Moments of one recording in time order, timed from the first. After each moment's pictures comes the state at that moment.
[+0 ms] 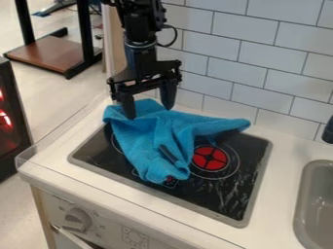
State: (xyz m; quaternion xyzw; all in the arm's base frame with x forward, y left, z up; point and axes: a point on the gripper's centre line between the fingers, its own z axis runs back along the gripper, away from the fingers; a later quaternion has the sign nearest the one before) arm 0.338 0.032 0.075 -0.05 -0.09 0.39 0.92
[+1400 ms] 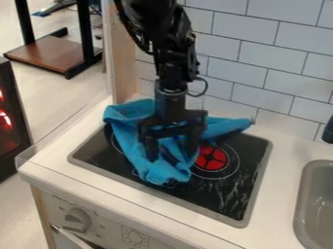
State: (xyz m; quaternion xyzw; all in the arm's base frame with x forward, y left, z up) arm 0.324 -0.014 0.016 -0.02 -0.01 0.36 0.93
